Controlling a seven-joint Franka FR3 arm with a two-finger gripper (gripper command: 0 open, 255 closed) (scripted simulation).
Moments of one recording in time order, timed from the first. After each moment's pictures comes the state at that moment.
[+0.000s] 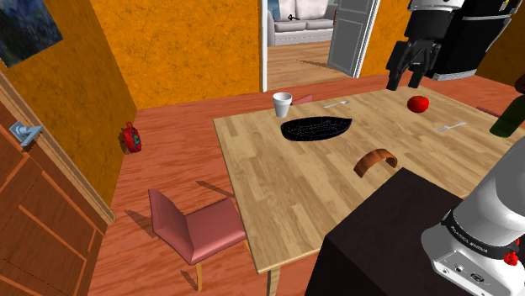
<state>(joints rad) 0.00 -0.80 -0.05 -2.43 0.12 1.55 0.13</state>
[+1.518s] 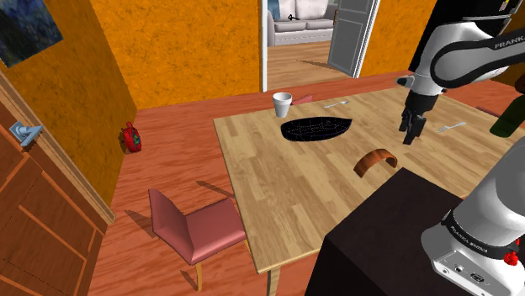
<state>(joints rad) 0.00 -0.67 -0.54 -2.84 -0.36 2.13 -0.77</state>
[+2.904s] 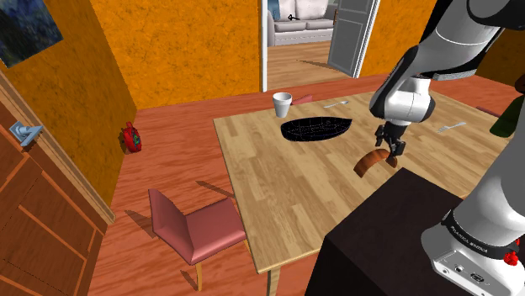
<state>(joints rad) 0.14 0.30 -0.68 -2.60 0.55 2.78 -2.10</state>
